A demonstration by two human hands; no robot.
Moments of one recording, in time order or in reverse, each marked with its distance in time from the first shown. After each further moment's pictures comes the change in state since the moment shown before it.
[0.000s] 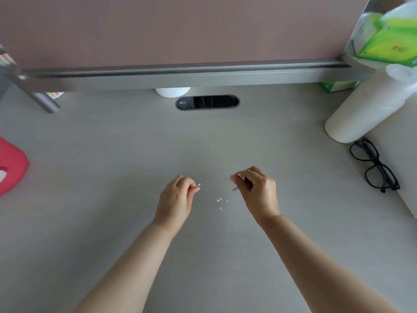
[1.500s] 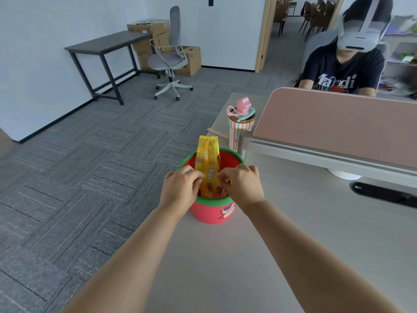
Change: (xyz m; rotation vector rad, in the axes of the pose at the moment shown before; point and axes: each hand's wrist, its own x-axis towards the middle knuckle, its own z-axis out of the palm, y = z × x) left_hand -0.027 -0.253 -0.433 0.357 0.255 -0.216; right_hand 0.031 -0.405 0.356 -0.250 -0.342 -0.584
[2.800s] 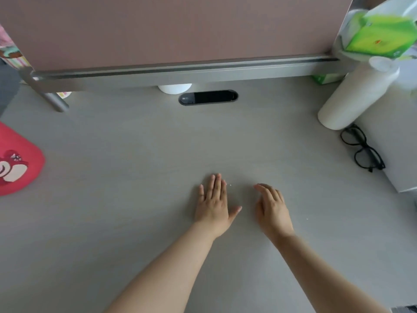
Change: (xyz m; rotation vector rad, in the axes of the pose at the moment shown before) left_hand -0.198 0.431 0.312 0.222 -0.843 0.308; right_hand -0.449 0.334 -0.177 -0.040 0.093 0.689
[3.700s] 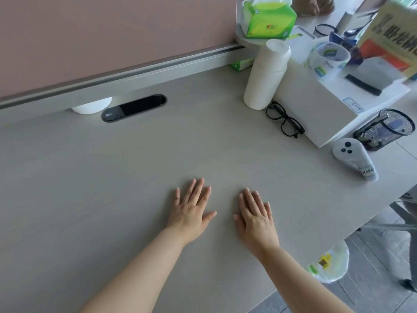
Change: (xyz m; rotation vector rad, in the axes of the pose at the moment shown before) left_hand 0.023 0.012 0.003 0.033 0.103 0.484; right_hand -0.069 0.018 -0.013 -0.319 -0.021 0.339
